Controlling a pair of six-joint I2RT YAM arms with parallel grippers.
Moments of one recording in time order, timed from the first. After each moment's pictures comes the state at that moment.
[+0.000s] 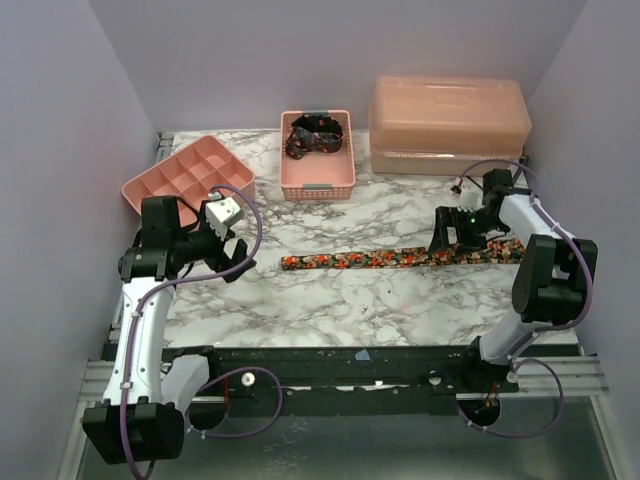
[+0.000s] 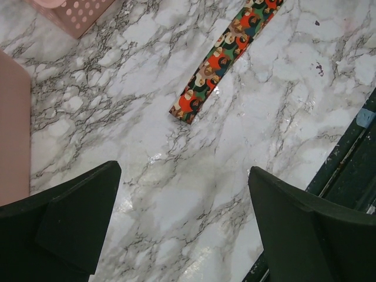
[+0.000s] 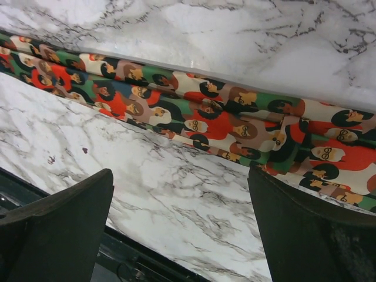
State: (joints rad) left arm 0.07 0.94 0.97 -0.83 0.83 0.63; right arm -0.14 1.68 1.13 -0.82 -0.47 -0.23
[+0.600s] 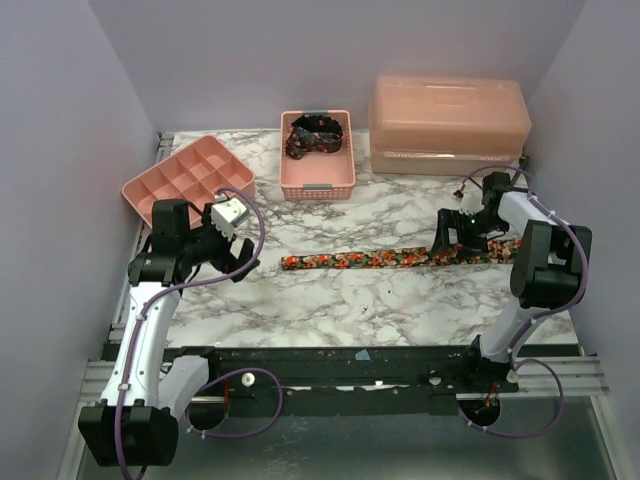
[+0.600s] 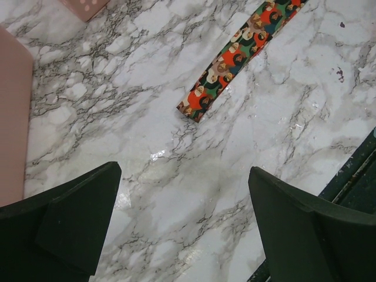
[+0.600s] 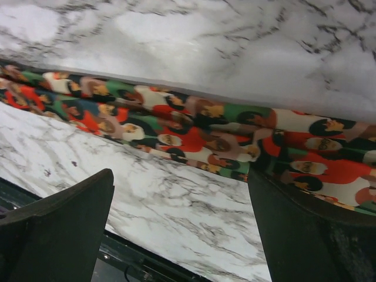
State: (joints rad) left arm 0.00 0.91 0.87 -0.72 0.71 0.50; right arm -0.15 1.77 1.19 -0.84 -0.45 -0.17
